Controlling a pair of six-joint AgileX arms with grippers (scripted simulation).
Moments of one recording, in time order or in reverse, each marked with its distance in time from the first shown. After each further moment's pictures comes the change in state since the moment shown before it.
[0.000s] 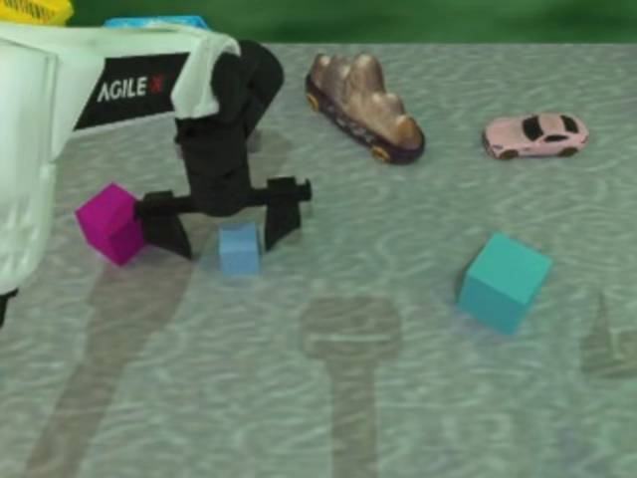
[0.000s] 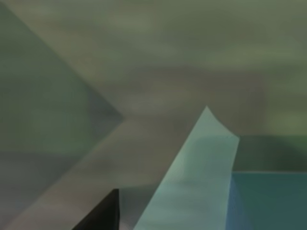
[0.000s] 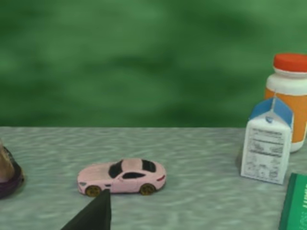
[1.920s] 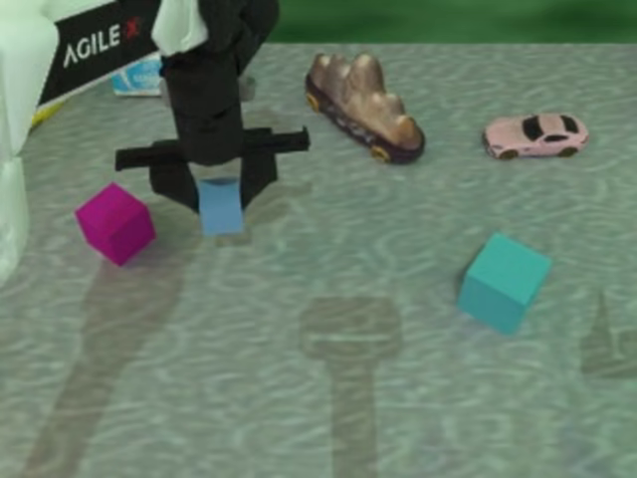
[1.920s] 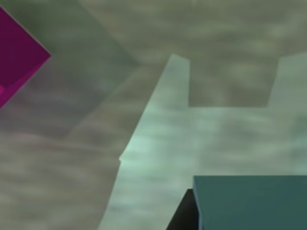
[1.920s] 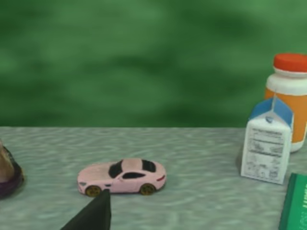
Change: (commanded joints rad) left arm 0.001 -0.100 0.175 -0.254 -0.016 -0.002; right arm 0.000 0.000 0.000 0.000 0.000 0.000
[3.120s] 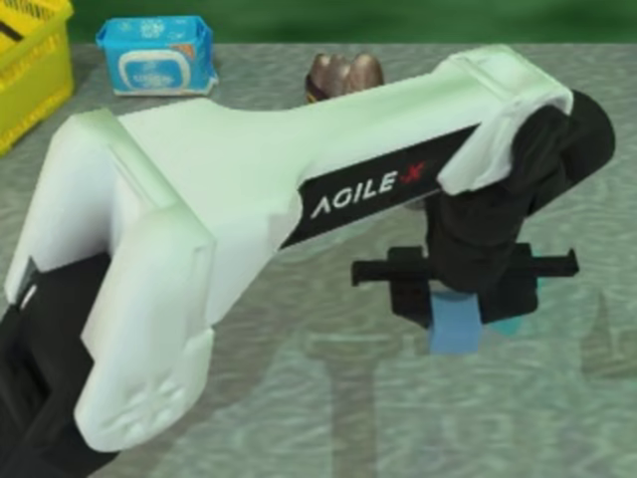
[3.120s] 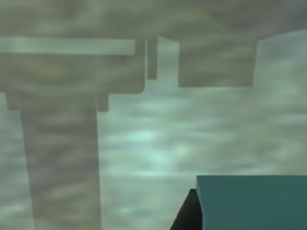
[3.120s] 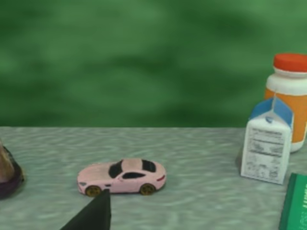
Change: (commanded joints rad) left arm -0.540 0.084 0.187 -0.101 -0.005 -0.425; right arm 0.000 0.000 0.000 0.000 0.000 0.000
